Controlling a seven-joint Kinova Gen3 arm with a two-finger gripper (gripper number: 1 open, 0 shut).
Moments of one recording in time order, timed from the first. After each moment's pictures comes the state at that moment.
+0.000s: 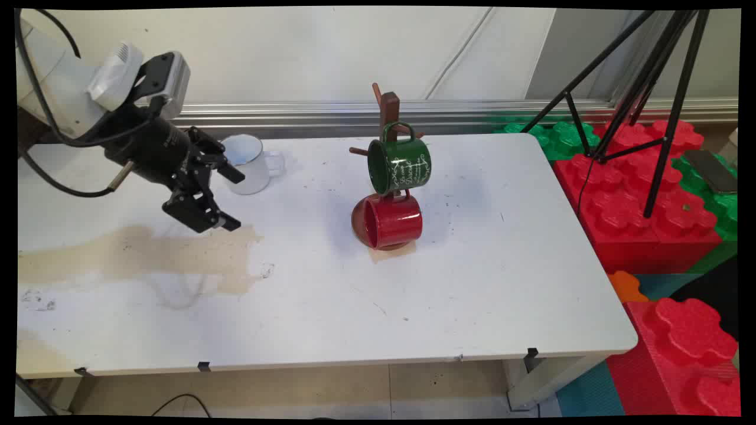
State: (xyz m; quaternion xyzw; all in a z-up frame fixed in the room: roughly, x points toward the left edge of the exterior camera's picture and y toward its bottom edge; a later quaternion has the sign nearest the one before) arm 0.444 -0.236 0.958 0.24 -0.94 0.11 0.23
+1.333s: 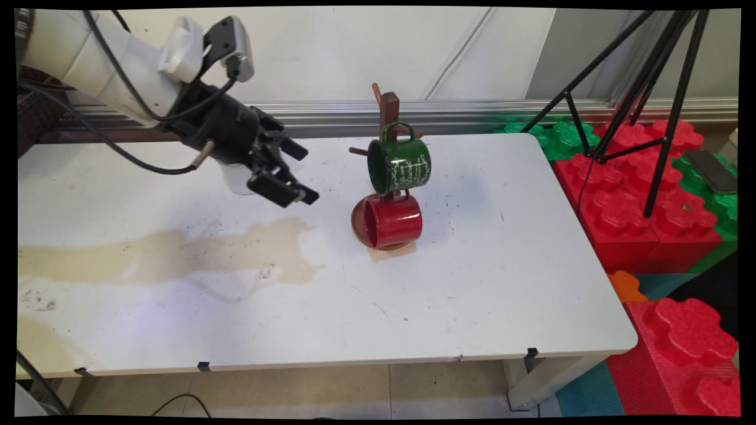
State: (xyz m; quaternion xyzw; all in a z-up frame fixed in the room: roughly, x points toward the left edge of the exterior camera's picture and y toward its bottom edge) arm 0.374 -0.262 0.968 0.29 -0.89 0.14 0.31
